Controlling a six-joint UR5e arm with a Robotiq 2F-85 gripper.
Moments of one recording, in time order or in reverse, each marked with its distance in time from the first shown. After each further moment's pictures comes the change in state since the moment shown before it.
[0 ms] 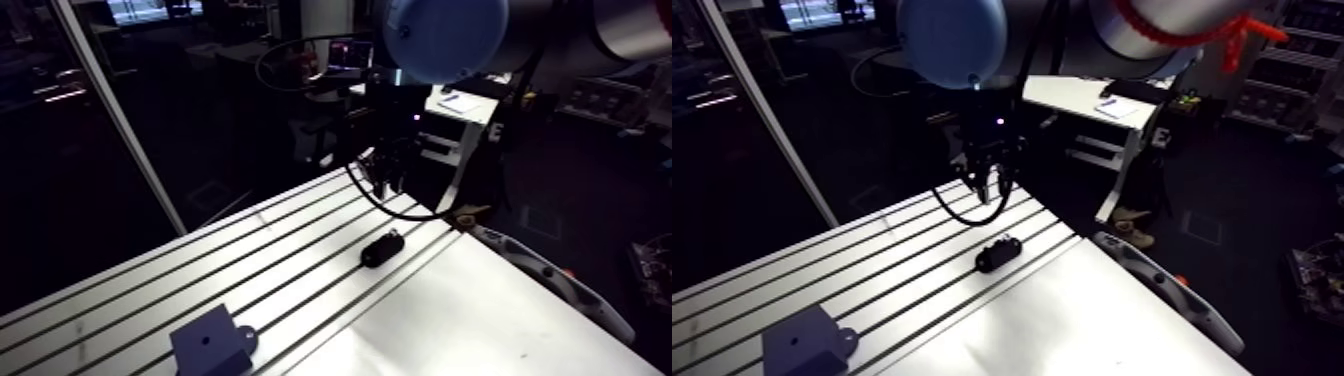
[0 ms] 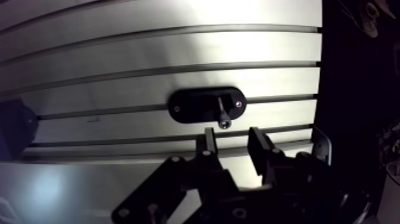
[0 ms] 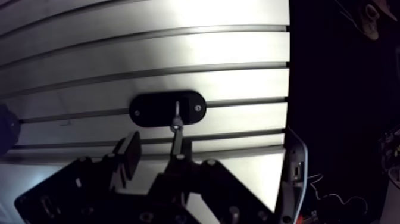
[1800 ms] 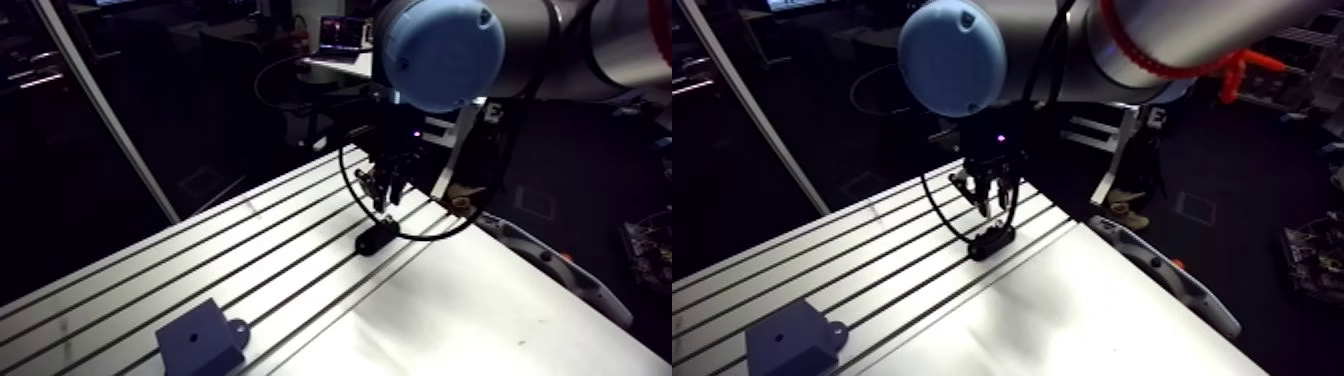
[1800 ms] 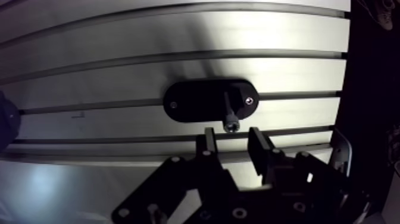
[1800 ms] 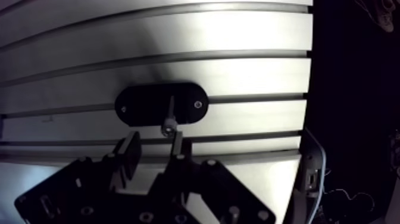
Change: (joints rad) arm -0.026 0.061 0.053 -0.045 -0.005 -0.030
